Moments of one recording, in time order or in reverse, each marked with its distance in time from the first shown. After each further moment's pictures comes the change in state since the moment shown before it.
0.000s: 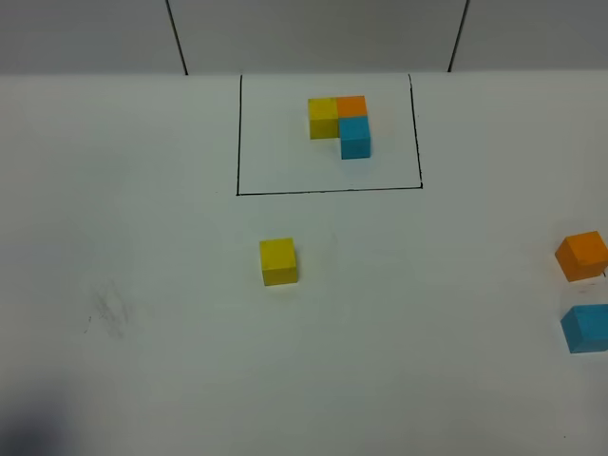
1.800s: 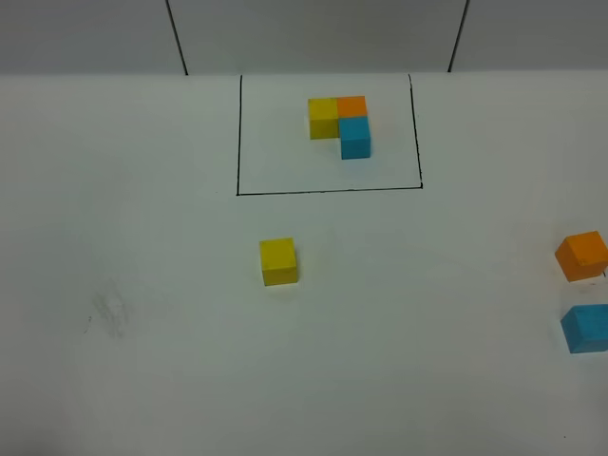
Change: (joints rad) left arm 0.000 -0.430 0.007 -0.011 -0.001 0.048; right arm 0.000 0.000 0.000 0.000 0.000 0.000
